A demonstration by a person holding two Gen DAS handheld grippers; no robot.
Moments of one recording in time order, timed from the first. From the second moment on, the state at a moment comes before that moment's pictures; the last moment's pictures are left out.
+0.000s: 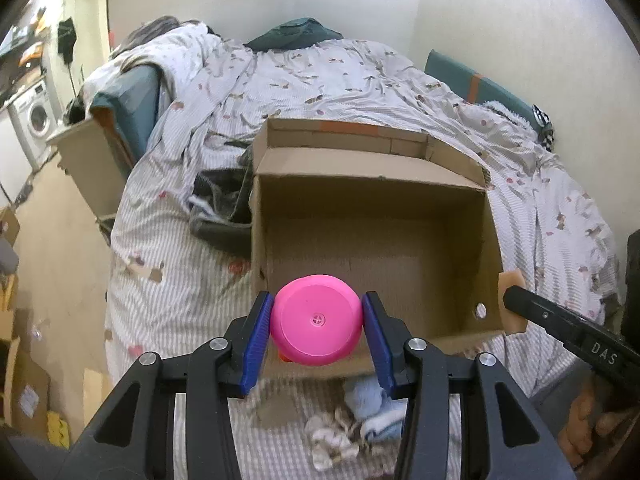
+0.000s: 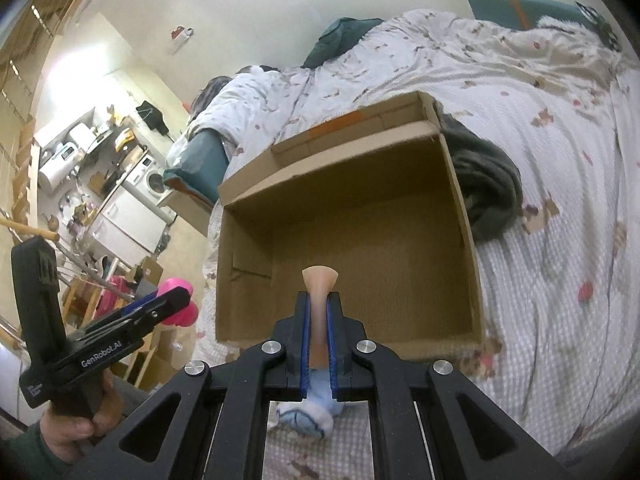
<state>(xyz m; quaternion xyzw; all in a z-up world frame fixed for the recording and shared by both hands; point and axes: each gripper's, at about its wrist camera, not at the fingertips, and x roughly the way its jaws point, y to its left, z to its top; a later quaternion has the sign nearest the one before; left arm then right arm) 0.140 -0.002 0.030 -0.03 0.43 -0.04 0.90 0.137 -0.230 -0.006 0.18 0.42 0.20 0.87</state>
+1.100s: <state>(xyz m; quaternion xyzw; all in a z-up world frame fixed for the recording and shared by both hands) 0.168 -0.017 -0.039 0.00 0.43 -0.02 0.90 0.181 -0.219 -0.067 0.13 0.48 0.13 0.86</state>
